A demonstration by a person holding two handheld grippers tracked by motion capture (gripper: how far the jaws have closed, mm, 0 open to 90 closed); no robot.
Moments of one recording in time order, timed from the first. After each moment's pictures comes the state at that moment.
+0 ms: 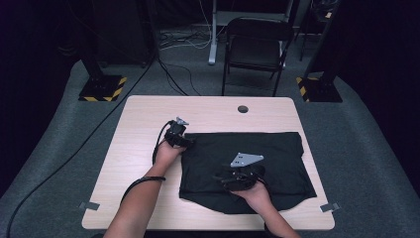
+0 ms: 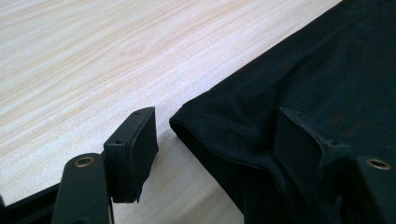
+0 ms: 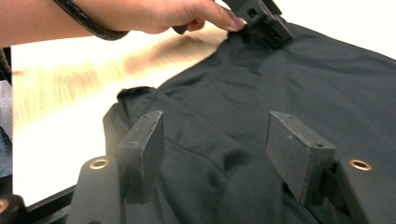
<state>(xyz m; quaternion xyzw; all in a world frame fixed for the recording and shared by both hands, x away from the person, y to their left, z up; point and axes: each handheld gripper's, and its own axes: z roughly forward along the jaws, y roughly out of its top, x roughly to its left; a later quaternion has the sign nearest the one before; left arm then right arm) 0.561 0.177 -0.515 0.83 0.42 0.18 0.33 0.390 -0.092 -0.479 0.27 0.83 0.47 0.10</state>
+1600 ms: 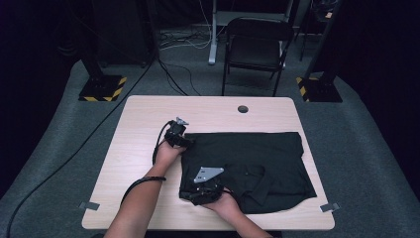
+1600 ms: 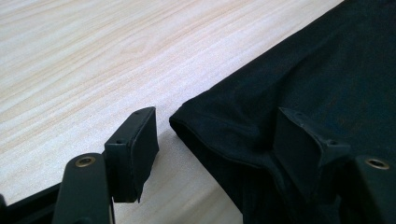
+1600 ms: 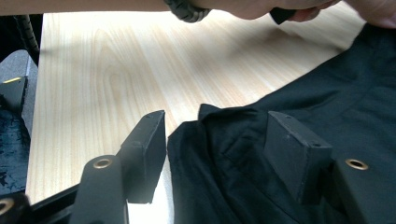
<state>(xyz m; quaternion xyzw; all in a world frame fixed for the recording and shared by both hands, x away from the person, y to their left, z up) 0.561 0.177 -0.515 0.83 0.42 0.17 0.33 0.373 0.004 -0.519 0.20 0.86 0.46 0.07</state>
